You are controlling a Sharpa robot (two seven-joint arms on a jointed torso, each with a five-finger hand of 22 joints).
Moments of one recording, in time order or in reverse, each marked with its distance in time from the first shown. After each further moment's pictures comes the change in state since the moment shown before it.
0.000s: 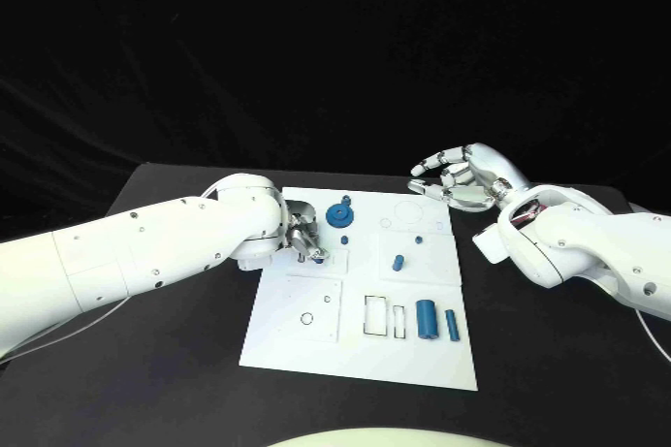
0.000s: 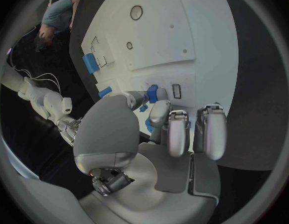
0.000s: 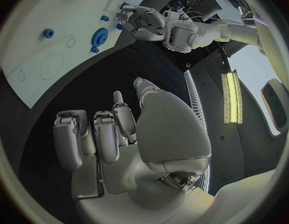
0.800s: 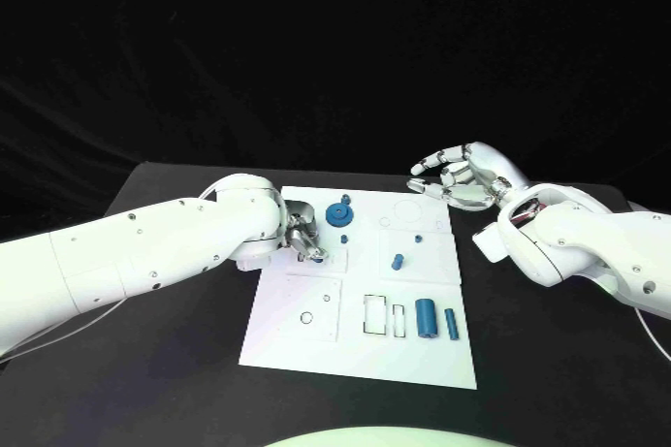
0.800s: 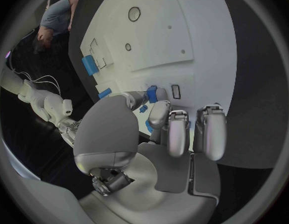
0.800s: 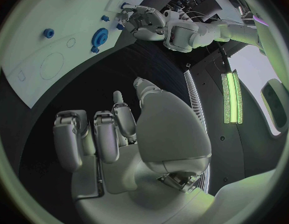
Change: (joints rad) left arm -0.002 -0.006 -0.002 0.011 -0.018 -0.001 0.001; left_hand -0.056 0.004 0.037 -0.037 -0.007 0.018 0.000 0.016 -0.009 0.011 0.003 0.011 0.010 0.000 0.000 0.000 0.000 0.000 0.007 0.000 0.004 0.001; right arm 0.000 -0.001 0.000 0.000 0.000 0.000 0.000; right_hand -0.003 0.003 0.000 0.000 0.000 0.000 0.000 0.000 0.000 0.000 0.000 0.000 0.000 0.000 0.000 0.000 0.001 0.000 0.000 0.000 0.000 0.000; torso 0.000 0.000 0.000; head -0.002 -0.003
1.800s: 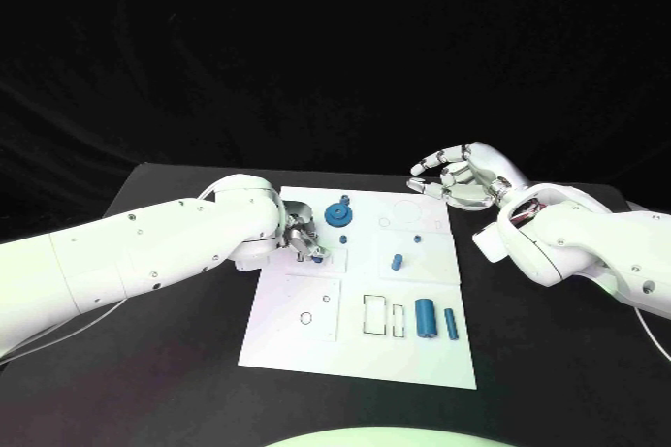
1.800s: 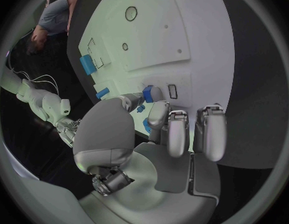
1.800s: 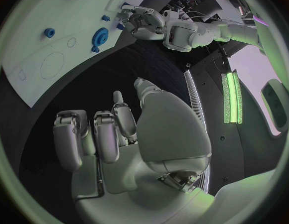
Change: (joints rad) left arm -0.001 0.004 -0.001 -0.013 0.001 -0.003 -0.005; left_hand -0.082 0.006 -0.094 0.047 0.000 0.046 -0.039 0.005 -0.015 0.003 -0.003 0.004 0.007 0.004 -0.004 0.000 0.000 0.000 0.003 -0.004 0.004 0.000; right arm 0.000 -0.002 0.000 0.000 0.000 0.000 0.000; right_hand -0.009 0.001 -0.003 0.003 0.000 0.000 0.000 0.004 0.000 0.000 0.000 0.000 0.001 0.000 0.000 0.000 0.000 0.000 0.000 0.000 -0.004 0.000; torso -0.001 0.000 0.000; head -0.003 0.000
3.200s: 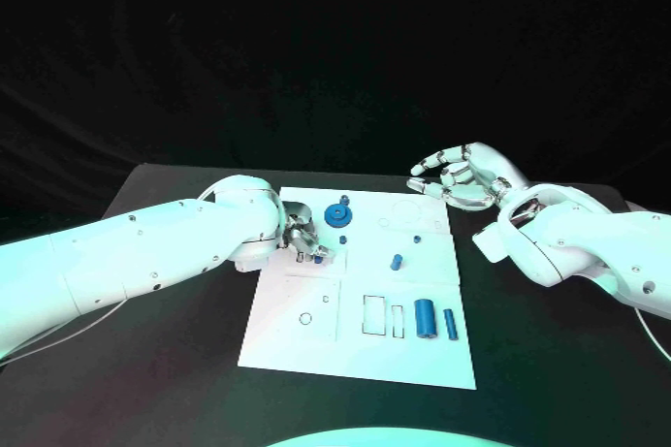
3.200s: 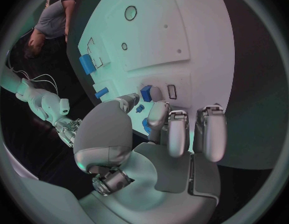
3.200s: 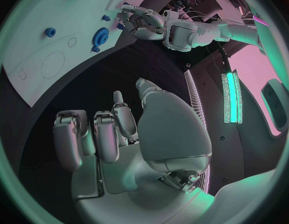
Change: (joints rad) left arm -0.002 0.002 0.000 -0.003 0.004 -0.004 -0.006; left_hand -0.107 -0.001 -0.157 0.006 -0.008 0.004 0.004 -0.004 -0.015 0.004 -0.004 0.005 0.007 0.000 0.000 0.000 0.001 0.000 0.005 -0.002 0.000 0.000; right arm 0.000 -0.002 0.000 0.001 0.000 0.000 0.000; right_hand -0.026 0.000 -0.008 0.003 0.000 0.000 0.000 0.004 -0.001 0.000 0.000 0.000 0.000 0.000 0.000 0.000 0.000 0.000 0.000 0.000 0.000 0.000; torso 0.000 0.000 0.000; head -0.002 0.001
